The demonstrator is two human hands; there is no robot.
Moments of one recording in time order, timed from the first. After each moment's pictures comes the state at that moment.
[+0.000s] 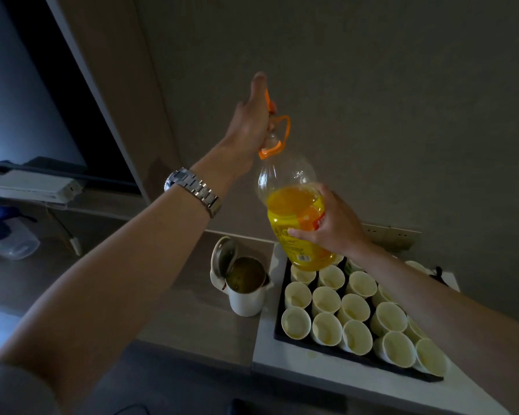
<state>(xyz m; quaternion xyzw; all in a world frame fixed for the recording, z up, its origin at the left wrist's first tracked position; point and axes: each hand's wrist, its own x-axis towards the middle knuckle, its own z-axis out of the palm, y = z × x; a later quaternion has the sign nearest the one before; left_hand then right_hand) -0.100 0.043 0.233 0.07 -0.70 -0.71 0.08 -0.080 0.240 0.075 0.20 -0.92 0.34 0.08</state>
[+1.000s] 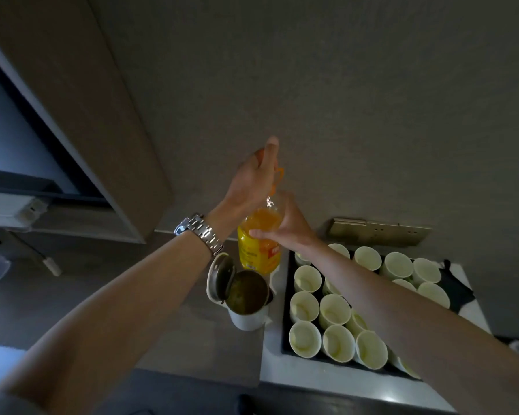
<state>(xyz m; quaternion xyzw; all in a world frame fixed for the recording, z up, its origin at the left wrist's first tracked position) -0.153 0.035 0.126 0.01 -0.83 -0.56 0.06 -0.157 0.157 0.000 0.07 -0.85 0.52 -0.06</state>
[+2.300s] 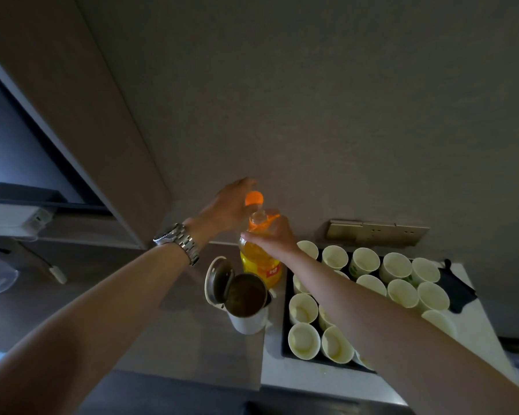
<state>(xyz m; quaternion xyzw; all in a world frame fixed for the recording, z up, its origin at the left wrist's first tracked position) -0.177 -0.017 0.064 -0.14 -0.96 -0.24 0.00 -0.176 0.132 -0.065 -0.02 -0.85 0.52 -0.08</state>
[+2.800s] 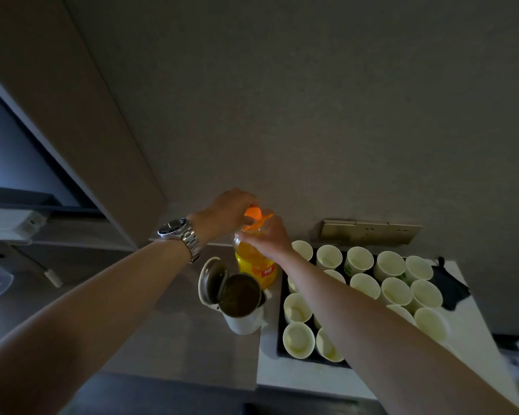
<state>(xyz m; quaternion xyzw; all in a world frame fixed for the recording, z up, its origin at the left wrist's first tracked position) -0.170 -0.005 0.072 -0.20 -0.97 -0.09 -0.05 -0.180 0.130 -0.075 0.01 -0.87 0.50 -0.05</state>
